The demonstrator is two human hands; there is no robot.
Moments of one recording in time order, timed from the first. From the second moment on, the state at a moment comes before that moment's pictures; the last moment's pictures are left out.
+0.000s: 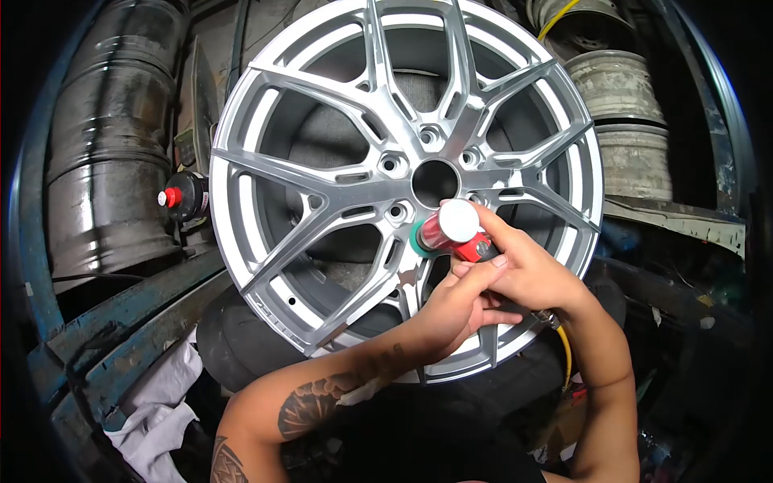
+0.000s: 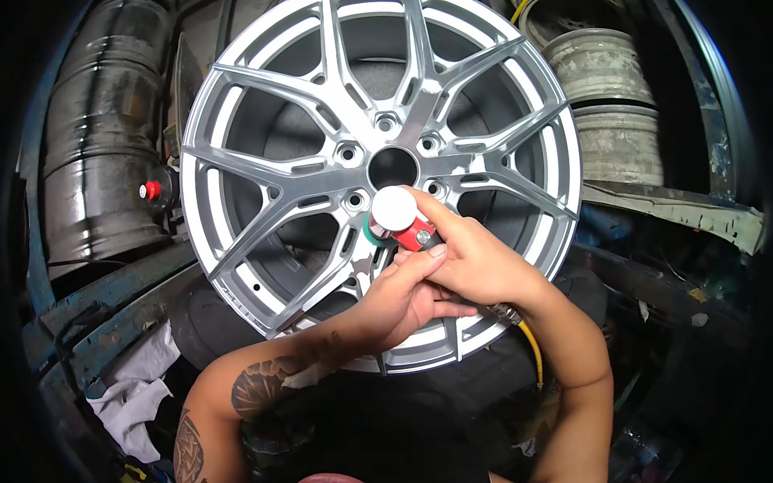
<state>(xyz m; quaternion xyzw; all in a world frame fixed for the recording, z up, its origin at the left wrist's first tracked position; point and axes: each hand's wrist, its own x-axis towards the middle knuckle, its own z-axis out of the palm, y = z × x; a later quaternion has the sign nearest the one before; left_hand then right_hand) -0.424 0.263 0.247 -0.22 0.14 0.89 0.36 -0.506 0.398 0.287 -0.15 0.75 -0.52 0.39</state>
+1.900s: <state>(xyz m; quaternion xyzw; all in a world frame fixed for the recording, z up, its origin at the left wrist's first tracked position) -0.431 0.268 0.237 -0.19 0.21 0.90 0.34 -0.528 0.399 0.285 -0.03 0.72 -0.51 0.47</state>
